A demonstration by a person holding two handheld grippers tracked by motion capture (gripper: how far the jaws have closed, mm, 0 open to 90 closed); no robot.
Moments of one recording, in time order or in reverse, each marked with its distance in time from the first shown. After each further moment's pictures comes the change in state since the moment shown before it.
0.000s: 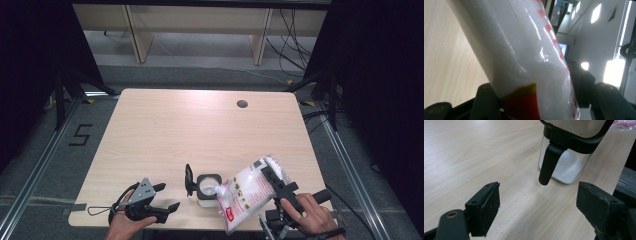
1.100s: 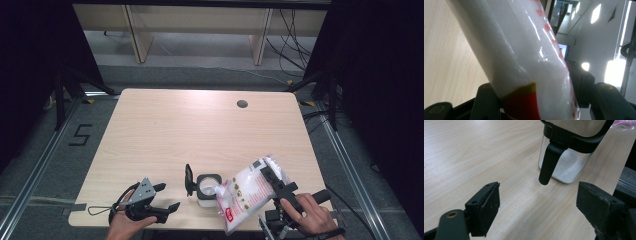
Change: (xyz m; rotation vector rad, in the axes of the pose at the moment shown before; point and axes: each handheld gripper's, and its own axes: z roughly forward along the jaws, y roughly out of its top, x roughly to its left) left arm 0.000 0.000 0.000 0.011 0.004 -0.001; right arm -0.002 0.001 0.001 -0.037 -0.027 -0.002
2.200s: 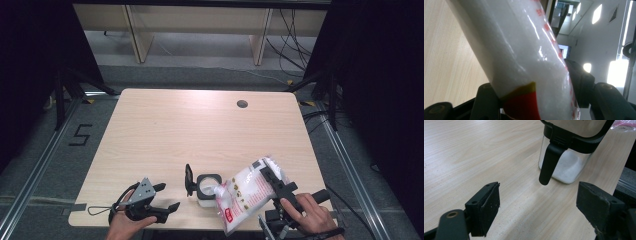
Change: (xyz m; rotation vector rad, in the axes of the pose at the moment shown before) left arm 0.000 0.000 0.000 -0.002 0.001 -0.003; right arm -0.001 0.000 0.000 0.003 0.026 0.009
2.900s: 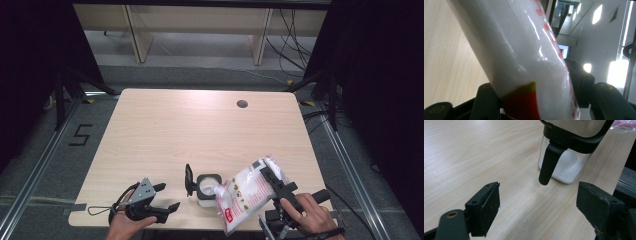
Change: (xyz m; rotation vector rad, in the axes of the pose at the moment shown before) left arm 0.000 0.000 0.000 -0.004 -0.004 0.003; right arm 0.000 0.000 0.000 0.000 0.002 -0.003
